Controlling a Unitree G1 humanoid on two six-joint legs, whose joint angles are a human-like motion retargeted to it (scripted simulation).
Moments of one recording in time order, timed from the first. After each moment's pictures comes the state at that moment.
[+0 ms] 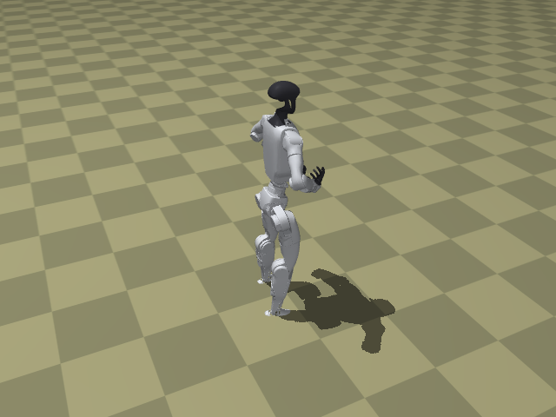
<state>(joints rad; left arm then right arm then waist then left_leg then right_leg) 0.13 0.94 -0.87 -0.18 -0.46 -0.30 -0.39 0.16 -0.82 0.81 -0.22 1.08 -0.11 0.34 0.01 0.00 -0.27 -0.32 0.18 0.16 -0.05 -0.07 -0.11 -0.33 -0.01 -0.29 0.16 -0.26 0.06</state>
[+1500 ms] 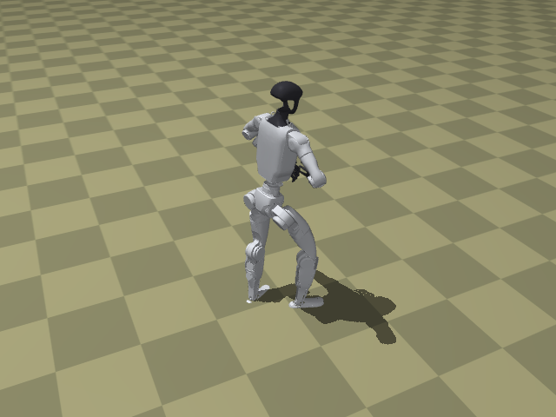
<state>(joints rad) -0.20 0.93 -1.28 -0.20 -0.47 -0.38 -0.06 -0.10 -0.93 1.02 -0.30 0.99 -0.23 0.25 -0.04 0.01 -0.10 -0.15 -0.08 0.25 0.07 -0.38 0.06 -0.62 -0.30 -0.43 0.55 -0.35 0.05</state>
